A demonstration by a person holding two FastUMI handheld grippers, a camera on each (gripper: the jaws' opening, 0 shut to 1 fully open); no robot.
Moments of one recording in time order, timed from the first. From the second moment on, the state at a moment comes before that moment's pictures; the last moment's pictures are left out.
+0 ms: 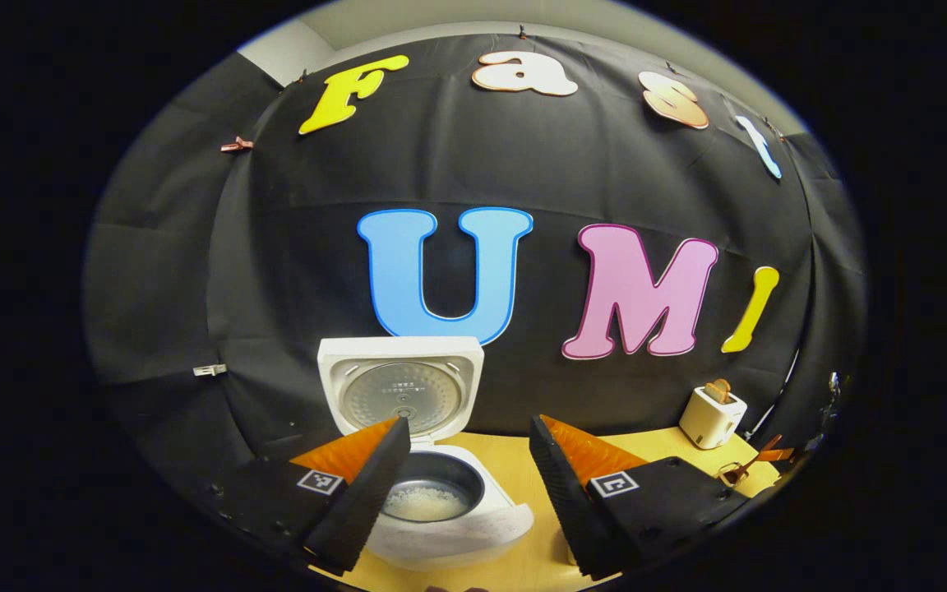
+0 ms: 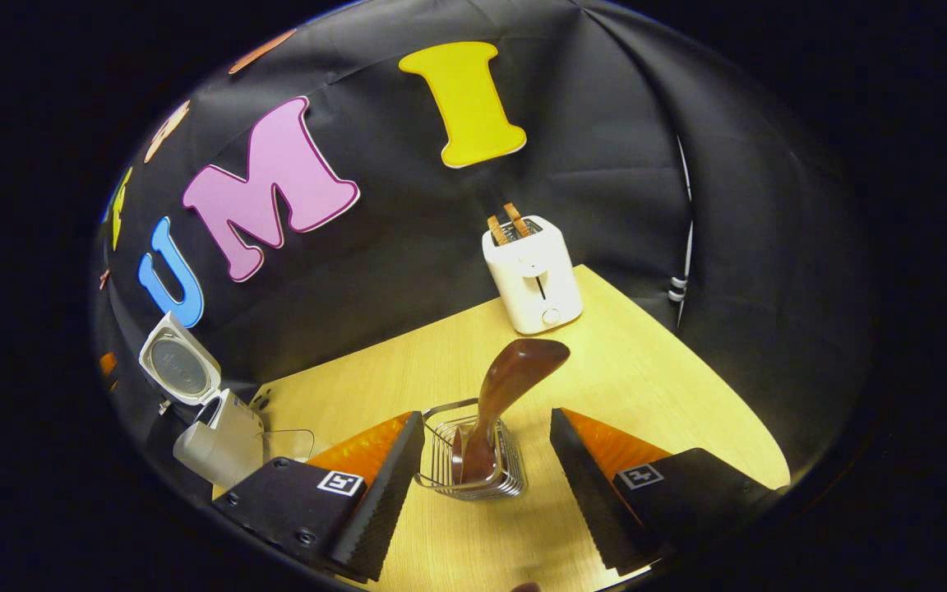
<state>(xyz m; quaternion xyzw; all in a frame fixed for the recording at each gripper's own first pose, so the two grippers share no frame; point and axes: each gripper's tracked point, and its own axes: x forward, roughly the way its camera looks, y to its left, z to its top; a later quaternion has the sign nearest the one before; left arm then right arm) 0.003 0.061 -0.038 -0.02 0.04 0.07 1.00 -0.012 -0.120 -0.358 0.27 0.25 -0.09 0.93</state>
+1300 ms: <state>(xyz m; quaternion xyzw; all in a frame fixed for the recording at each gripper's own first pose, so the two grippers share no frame) -0.028 0.069 -0.049 -0.01 0.07 0.11 0.99 0.050 -0.110 -0.370 0.20 0.22 -0.11 0.95</state>
